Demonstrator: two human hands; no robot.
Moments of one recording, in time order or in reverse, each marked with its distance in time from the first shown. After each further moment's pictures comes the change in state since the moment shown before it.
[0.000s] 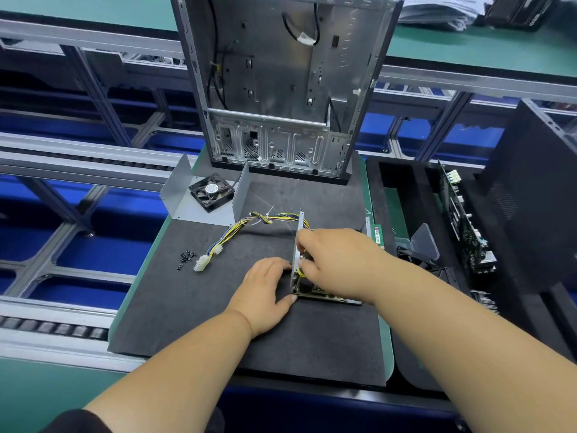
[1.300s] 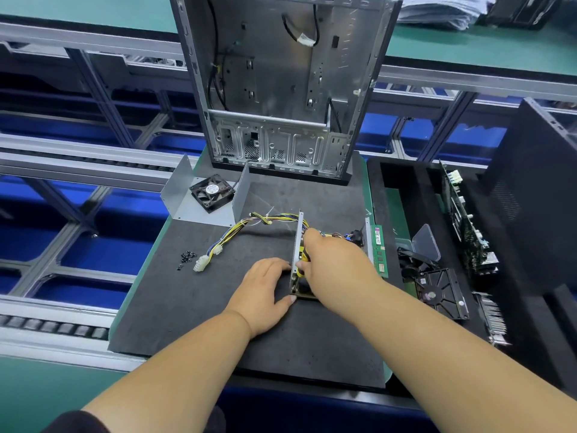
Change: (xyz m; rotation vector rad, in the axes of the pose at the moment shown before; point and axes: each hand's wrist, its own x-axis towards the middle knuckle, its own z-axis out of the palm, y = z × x) left_hand 0.000 0.000 0.000 -0.002 0.004 -0.008; right_hand 0.000 -0.012 0.022 0.059 0.100 0.239
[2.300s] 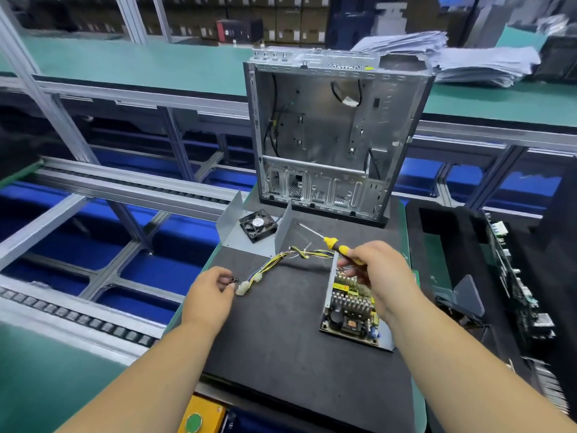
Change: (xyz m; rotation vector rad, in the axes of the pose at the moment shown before) left_hand -0.033 -0.051 -0.111 -0.164 0.448 -0.679; right_hand 0.021 0.010 -0.033 1.439 0.114 0.438
